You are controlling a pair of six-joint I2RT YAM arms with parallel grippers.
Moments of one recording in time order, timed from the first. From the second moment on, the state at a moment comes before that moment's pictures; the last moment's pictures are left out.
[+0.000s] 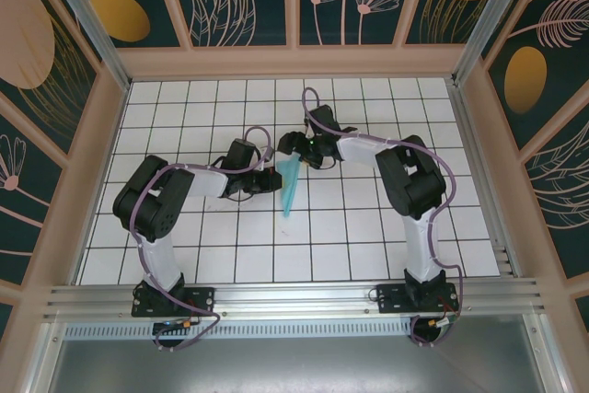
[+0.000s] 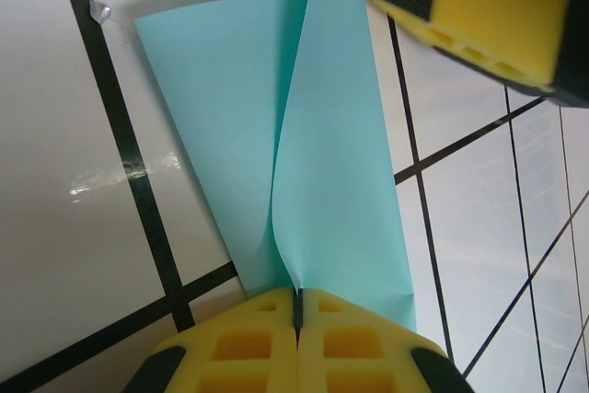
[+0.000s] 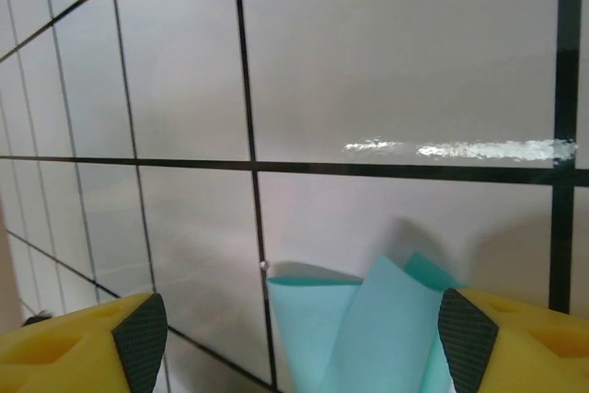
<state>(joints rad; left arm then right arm) -0.48 1.88 0.84 0.18 0.53 -0.57 0.55 2.05 1.37 -0.20 -0.38 0.80</state>
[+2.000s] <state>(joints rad) -0.48 1.88 0.84 0.18 0.53 -0.57 0.63 1.97 1.17 -0.23 -0.41 0.81</state>
